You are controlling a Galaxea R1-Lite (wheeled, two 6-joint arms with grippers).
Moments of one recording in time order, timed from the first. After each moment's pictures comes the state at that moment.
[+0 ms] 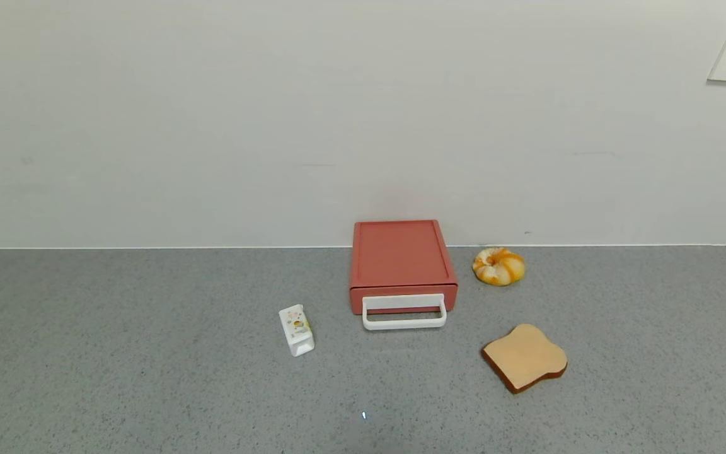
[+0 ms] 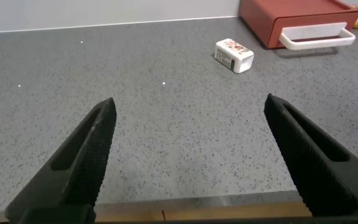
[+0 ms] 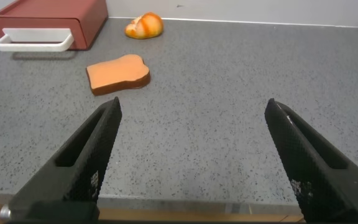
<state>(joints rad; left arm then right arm) 0.00 0.00 0.00 0.00 -0.02 0.01 0.00 0.00 0.00 0.00 0.01 0.01</state>
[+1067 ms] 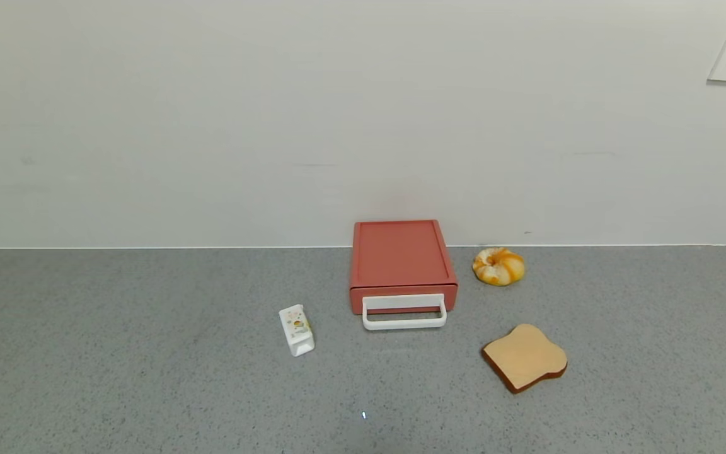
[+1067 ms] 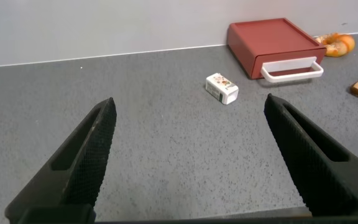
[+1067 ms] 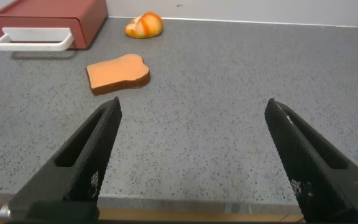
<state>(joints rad) -0.01 0.21 -0.40 0.18 -0.05 0.02 0.00 0.00 0.00 0.00 0.02 0.01</state>
